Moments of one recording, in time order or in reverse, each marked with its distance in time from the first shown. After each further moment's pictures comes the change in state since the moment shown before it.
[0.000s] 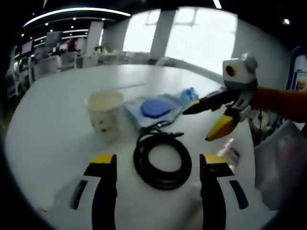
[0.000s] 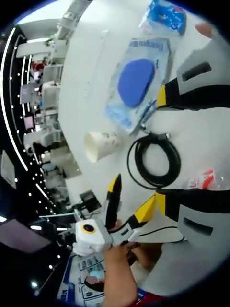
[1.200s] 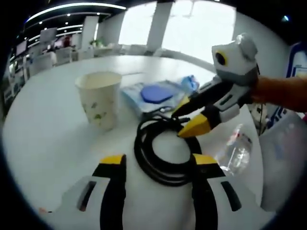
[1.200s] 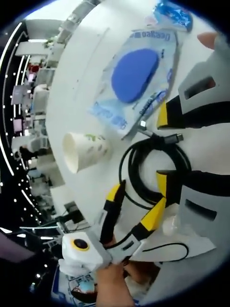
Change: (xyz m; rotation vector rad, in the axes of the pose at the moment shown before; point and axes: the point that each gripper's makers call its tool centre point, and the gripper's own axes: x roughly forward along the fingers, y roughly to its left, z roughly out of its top) left arm 0.017 0.005 -0.027 0.028 0.067 -0.034; right arm 0.045 -0.008 -0.018 -0.062 0.142 -0.108
